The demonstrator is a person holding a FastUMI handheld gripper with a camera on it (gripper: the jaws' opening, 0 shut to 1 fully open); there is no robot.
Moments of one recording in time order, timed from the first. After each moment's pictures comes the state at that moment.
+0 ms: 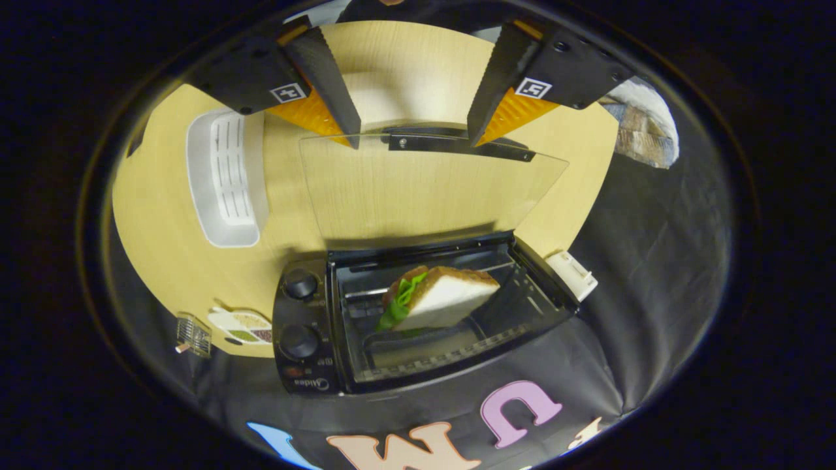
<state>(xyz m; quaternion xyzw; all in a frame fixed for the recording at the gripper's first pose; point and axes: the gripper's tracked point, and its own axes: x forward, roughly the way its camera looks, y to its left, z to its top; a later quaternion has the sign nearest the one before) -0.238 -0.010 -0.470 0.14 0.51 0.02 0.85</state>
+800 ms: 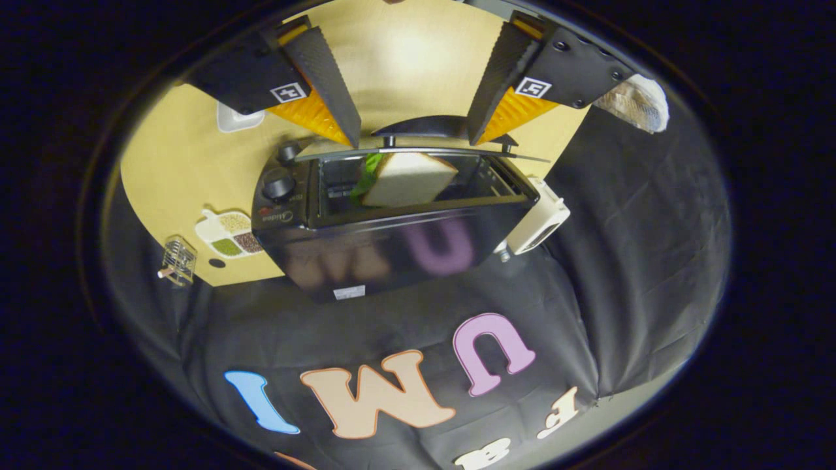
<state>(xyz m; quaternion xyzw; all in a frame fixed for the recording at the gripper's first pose) -0.120 -0.011 -0.380 0.14 0.37 0.04 0.92</state>
